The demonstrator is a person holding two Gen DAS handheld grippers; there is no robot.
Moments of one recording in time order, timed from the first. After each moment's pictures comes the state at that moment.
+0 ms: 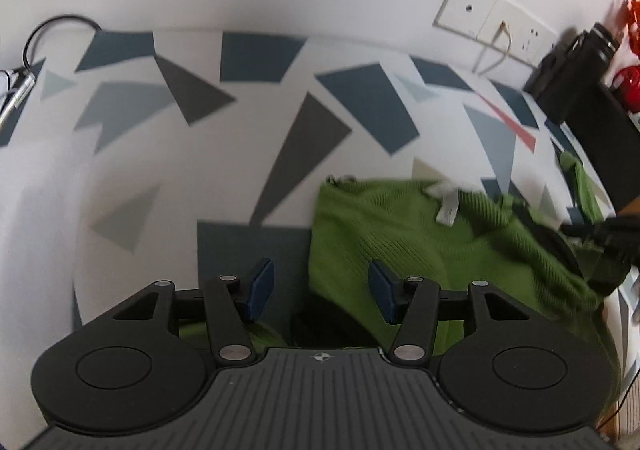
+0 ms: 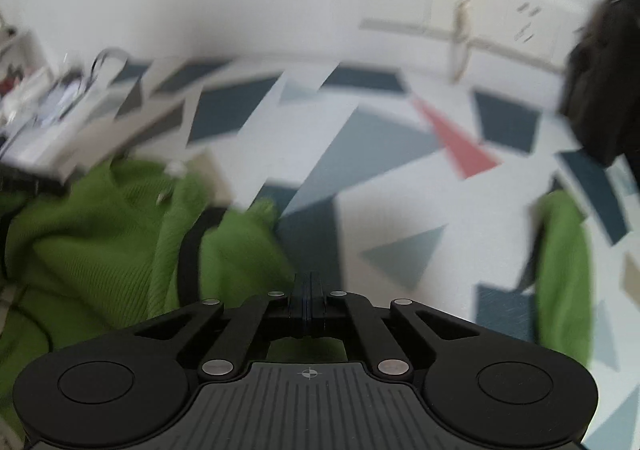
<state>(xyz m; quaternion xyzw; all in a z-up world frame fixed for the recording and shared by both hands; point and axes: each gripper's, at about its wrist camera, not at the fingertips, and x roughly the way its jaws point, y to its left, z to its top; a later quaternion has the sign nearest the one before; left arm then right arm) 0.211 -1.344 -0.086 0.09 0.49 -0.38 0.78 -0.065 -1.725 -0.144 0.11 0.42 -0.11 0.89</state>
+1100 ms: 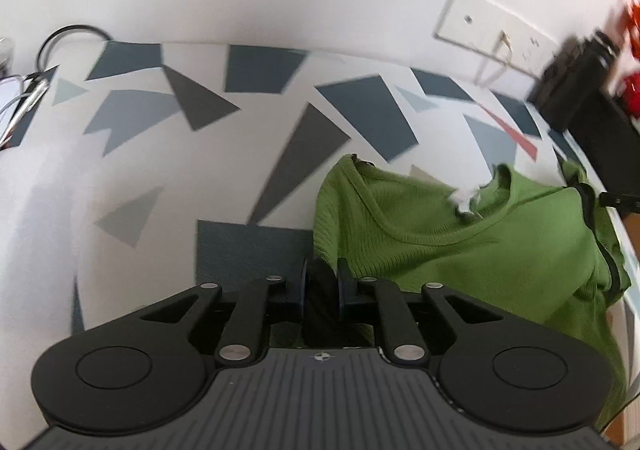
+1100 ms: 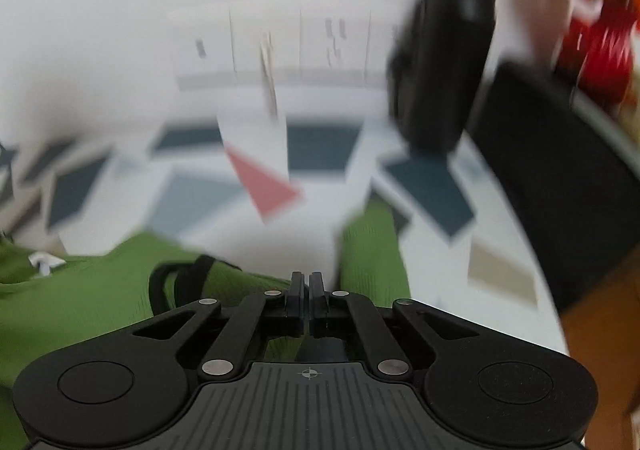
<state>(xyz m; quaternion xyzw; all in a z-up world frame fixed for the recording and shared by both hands) 0.194 -1.348 -0.083 0.08 0.46 -0.37 0.81 -0.094 -1.799 -0.129 0.13 0.42 -0.28 0.86</state>
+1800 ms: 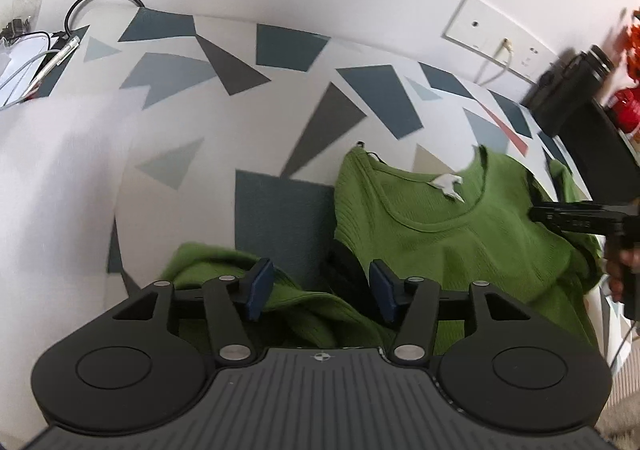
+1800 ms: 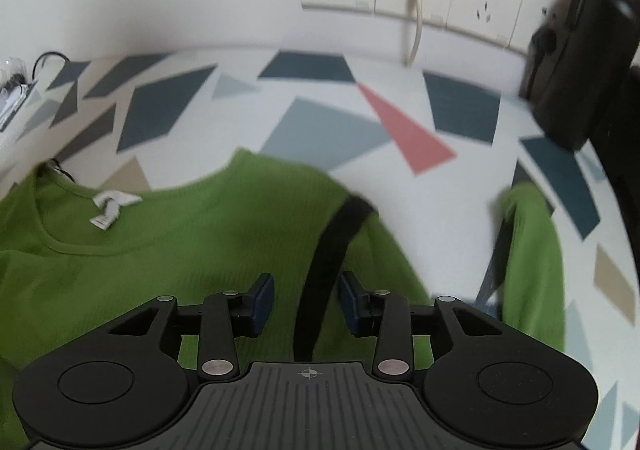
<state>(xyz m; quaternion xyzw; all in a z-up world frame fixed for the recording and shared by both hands) 0.183 -1.290 -0.070 0.04 0.48 -0.37 0.80 -0.032 -1.740 -0.164 0.11 0.47 -0.17 0.86</state>
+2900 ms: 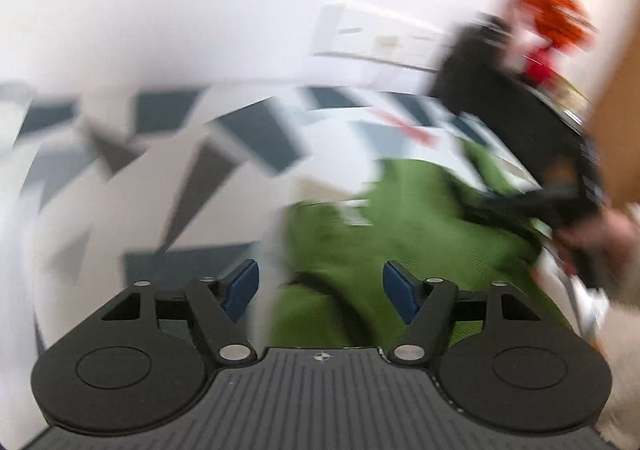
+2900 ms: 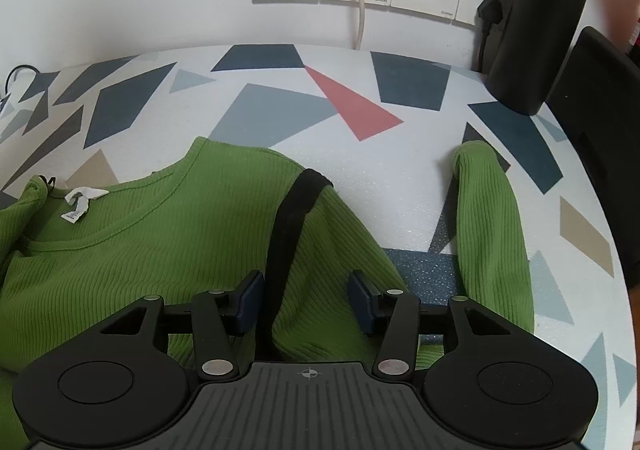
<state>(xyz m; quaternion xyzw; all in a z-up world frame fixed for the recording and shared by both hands) 0.170 -1.337 -0.061 0.07 0.42 -0.47 0.77 -0.062 -1.752 -0.165 0.13 0.45 -0.22 0.85</state>
